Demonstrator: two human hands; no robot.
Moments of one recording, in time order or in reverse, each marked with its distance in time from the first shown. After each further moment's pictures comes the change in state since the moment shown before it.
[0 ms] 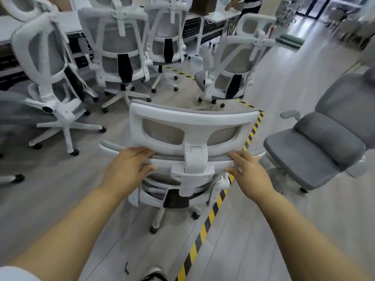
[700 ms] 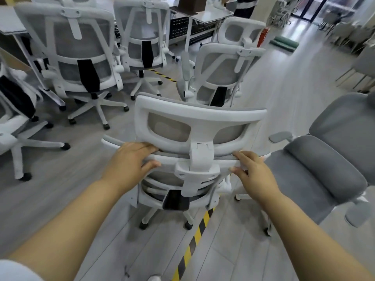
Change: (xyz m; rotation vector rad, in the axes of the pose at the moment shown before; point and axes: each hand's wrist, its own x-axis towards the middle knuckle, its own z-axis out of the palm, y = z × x) left_hand 0.308 0.052 0.126 -0.035 -0.079 -0.005; right_hand 0.250 0.187 -0.063 0.012 0.011 0.055
